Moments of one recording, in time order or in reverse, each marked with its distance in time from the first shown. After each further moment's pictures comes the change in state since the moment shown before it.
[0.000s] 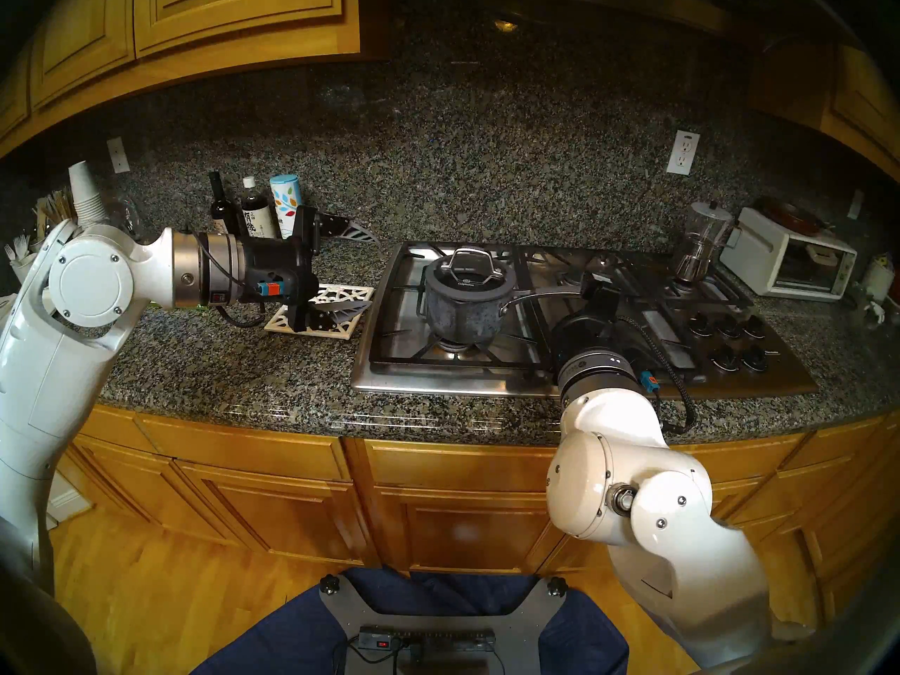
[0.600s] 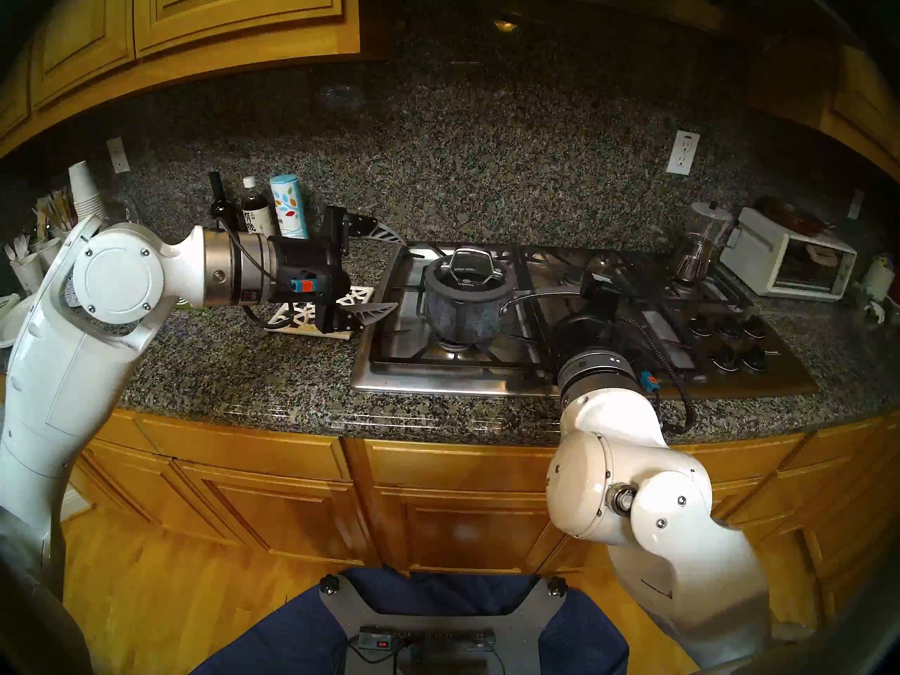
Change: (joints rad) left arm -0.113 -0.057 0.153 -0.013 0.058 0.143 0.008; right arm 0.000 -0.002 0.000 0.000 0.000 0.002 -0.001
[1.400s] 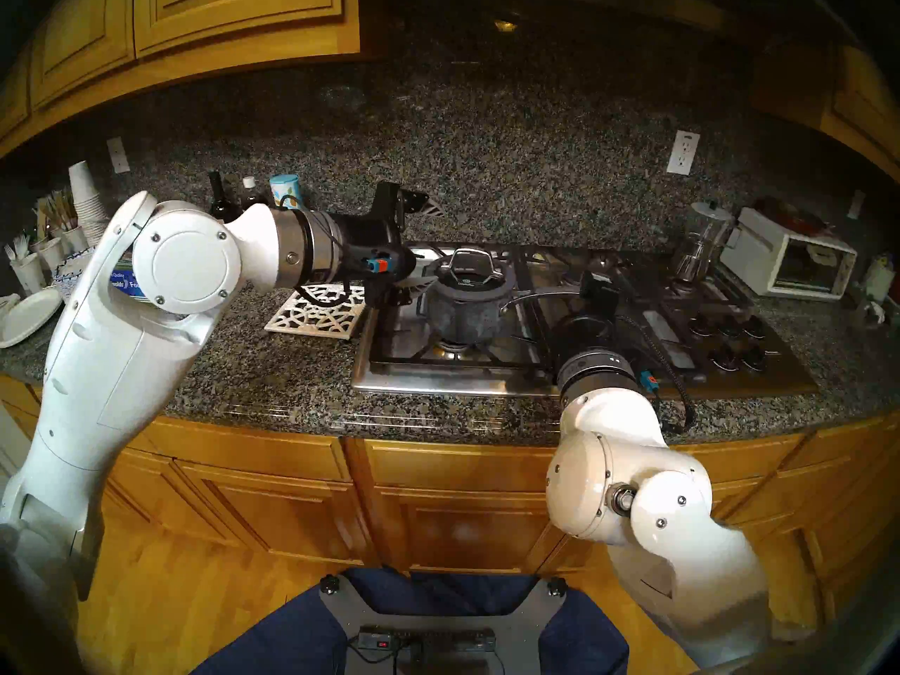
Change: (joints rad) left arm -0.184 -0.135 0.197 -0.070 0.244 0.195 0.027; right arm 0.000 -0.003 0.000 0.000 0.000 0.002 0.000
